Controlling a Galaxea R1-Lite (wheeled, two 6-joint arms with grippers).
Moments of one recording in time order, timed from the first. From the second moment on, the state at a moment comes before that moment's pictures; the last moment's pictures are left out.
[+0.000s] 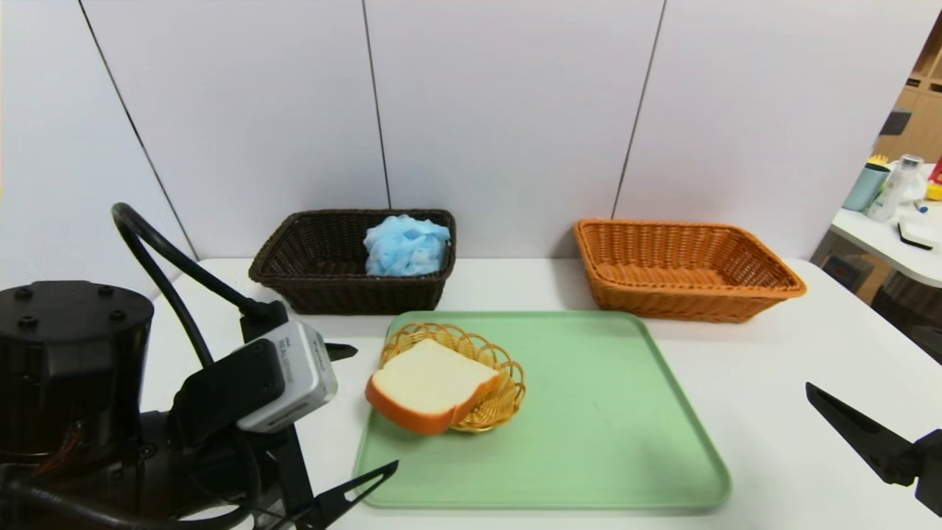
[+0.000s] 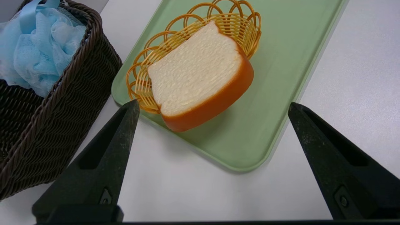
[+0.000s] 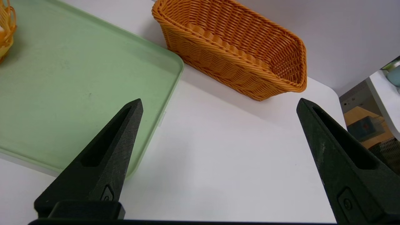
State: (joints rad) left arm -0.69 1.27 -0.56 -0.31 -0.11 0.49; right arm 0.42 0.88 -0.34 -0.35 -0.28 -0.31
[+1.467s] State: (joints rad) left arm -0.36 0.90 -0.32 -0.31 -0.08 0.36; right arm 0.83 1.49 -0.78 -0.51 -0.29 -0.36
